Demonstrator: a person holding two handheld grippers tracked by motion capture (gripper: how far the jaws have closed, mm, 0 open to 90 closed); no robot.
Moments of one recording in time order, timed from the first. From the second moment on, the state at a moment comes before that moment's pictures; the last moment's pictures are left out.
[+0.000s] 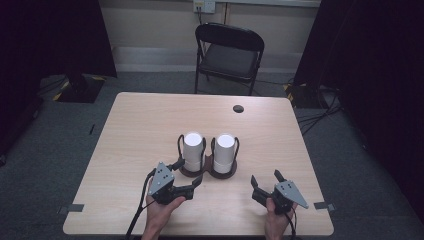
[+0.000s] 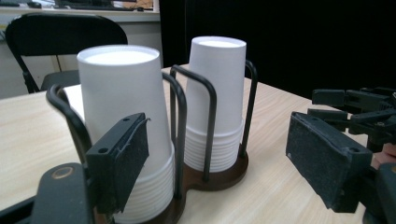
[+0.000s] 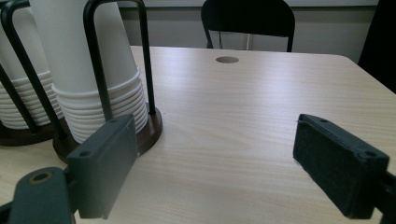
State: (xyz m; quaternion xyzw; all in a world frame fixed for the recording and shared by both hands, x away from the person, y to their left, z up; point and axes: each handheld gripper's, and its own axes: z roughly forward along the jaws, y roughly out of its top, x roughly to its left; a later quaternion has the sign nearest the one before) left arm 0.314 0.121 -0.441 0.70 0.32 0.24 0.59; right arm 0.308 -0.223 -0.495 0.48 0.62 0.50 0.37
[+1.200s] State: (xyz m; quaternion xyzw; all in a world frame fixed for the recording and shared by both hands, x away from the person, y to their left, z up) left arm 0.355 0.080 -0.399 0.72 0.27 0.21 0.60; right arm 0.307 -0.226 -0.495 0.47 0.61 0.53 0.36
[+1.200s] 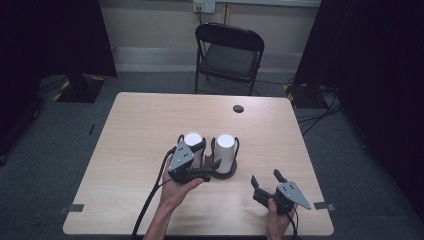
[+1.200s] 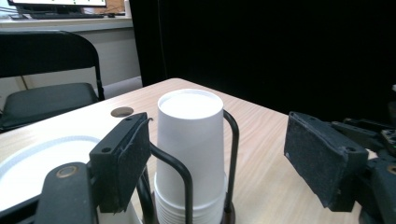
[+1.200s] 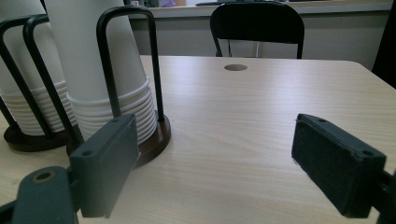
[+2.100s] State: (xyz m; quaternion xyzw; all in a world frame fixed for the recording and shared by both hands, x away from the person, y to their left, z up) left arm 0.391 0.049 -0.379 0.73 0.26 0.19 0.60; right arm 0.310 -0.225 -0.495 0.47 0.62 0.52 0.36
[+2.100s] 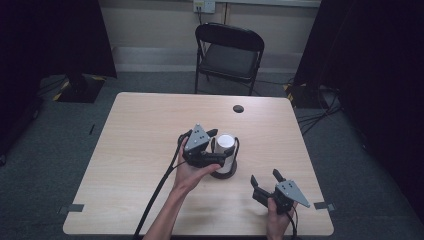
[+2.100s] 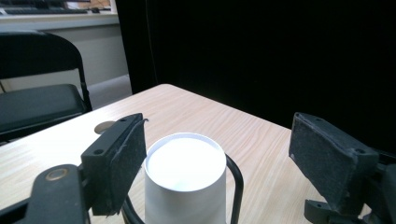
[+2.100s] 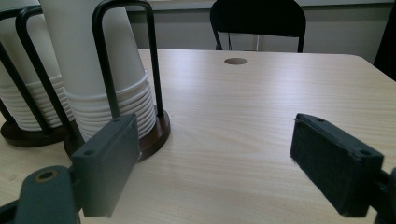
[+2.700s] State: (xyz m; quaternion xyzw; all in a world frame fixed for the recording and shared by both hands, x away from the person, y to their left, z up) left arm 0.419 0.035 -0.392 0.76 0.27 0.19 0.56; right arm 0.310 -0.224 -0.495 0.47 0.62 0.51 0.35
